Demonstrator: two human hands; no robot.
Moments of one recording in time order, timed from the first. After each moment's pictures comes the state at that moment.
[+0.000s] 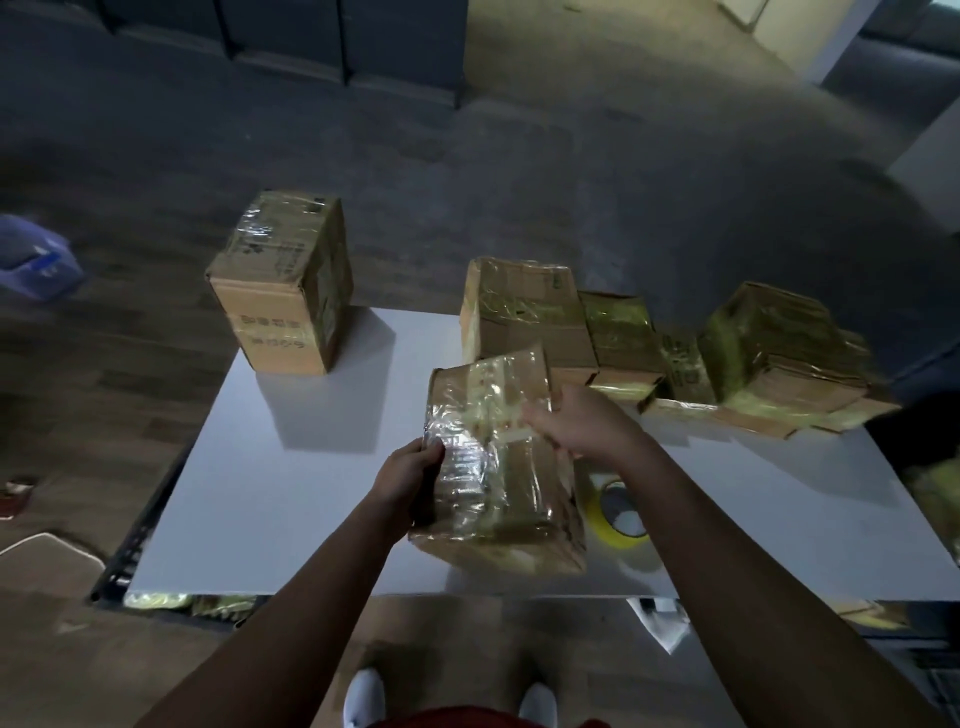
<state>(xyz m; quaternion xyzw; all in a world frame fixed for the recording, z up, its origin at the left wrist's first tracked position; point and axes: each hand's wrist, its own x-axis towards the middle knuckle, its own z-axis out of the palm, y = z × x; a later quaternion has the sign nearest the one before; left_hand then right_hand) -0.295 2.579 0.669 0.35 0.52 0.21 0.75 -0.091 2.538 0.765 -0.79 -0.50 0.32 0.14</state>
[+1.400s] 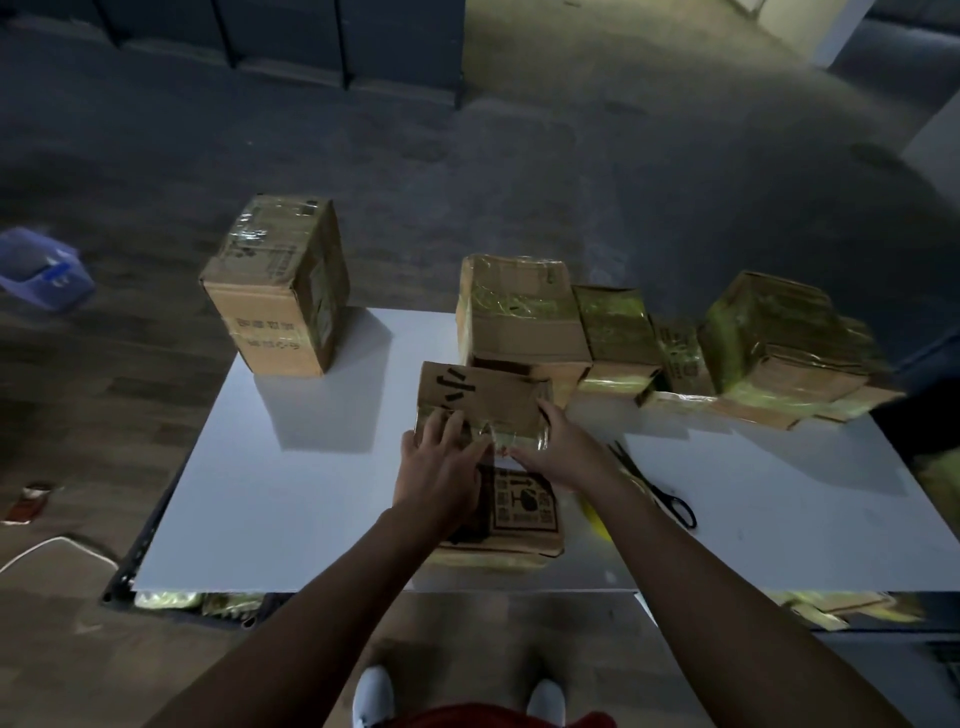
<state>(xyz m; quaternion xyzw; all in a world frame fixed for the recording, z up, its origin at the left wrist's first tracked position) -0.259 2.556 0.681 0.90 0.43 -0.01 0.09 -0.082 2.521 0.694 -0.80 -0.45 0.35 0.16</state>
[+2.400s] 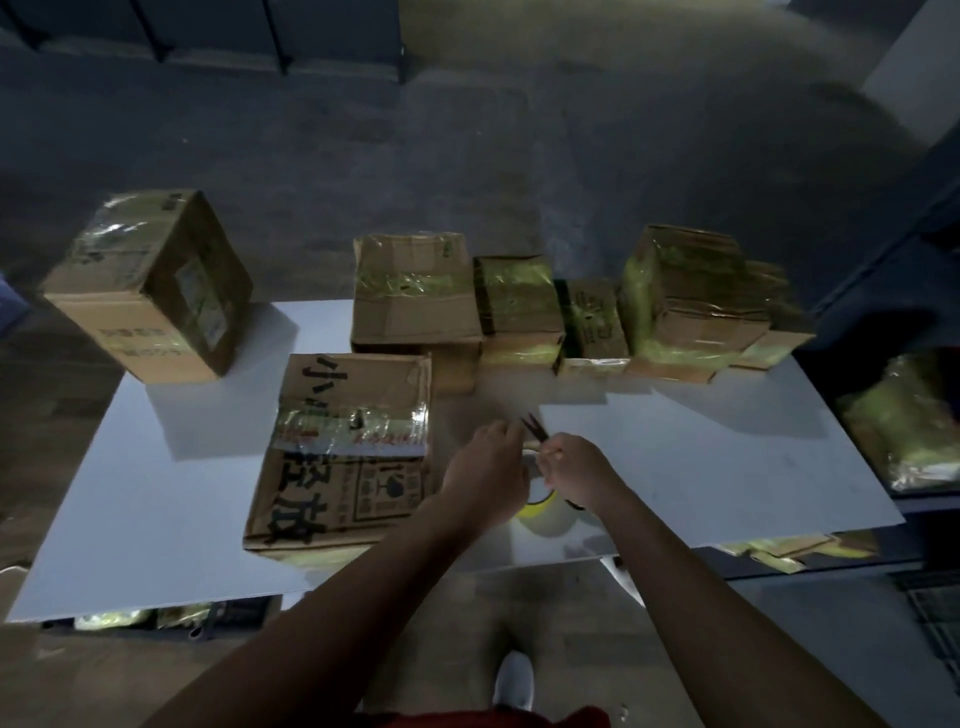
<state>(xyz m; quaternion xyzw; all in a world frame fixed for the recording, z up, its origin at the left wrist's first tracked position) -0.091 2.477 0.693 0.89 0.37 0.06 0.27 0.052 2.434 0.652 -0.83 -0.38 0.37 0.14</state>
